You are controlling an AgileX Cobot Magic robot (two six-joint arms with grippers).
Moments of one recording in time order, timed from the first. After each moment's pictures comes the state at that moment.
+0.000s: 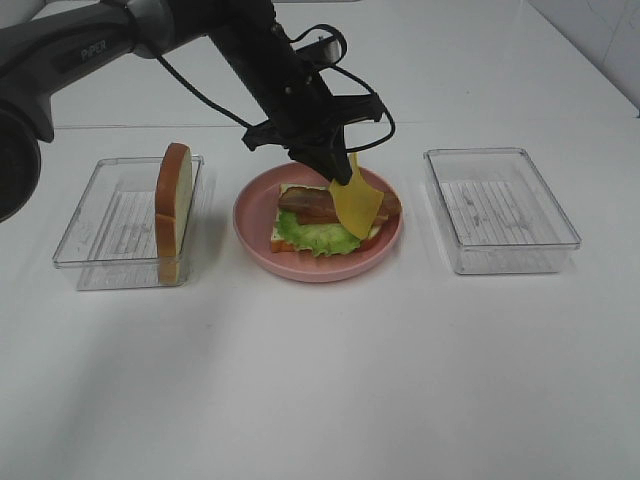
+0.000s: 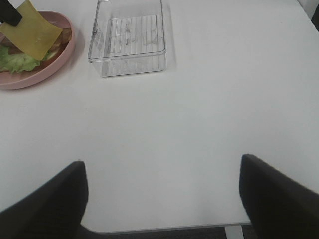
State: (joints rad) left arm -0.48 2.57 -2.43 -0.47 1.22 -0.06; right arm 0.09 0.00 -0.46 -0.08 1.11 0.14
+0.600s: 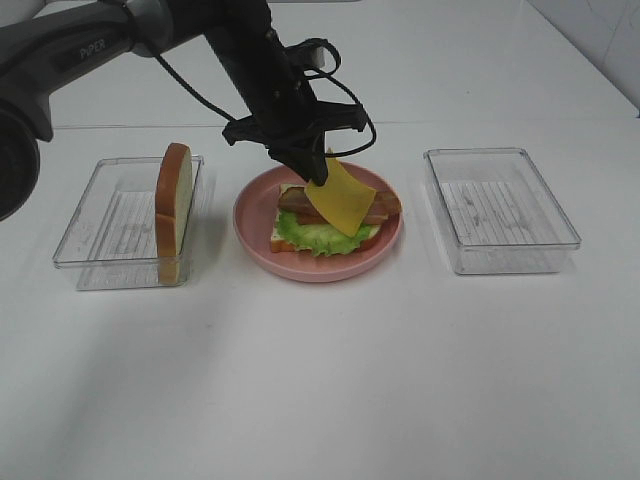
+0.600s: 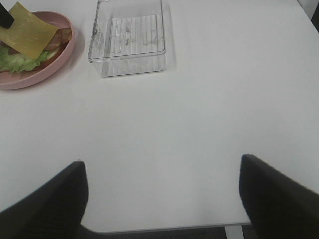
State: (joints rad) left arm -0.48 2.57 -2.43 -0.35 1.22 -0.11; right arm 0.09 0.00 -0.46 -0.08 1.11 0.14
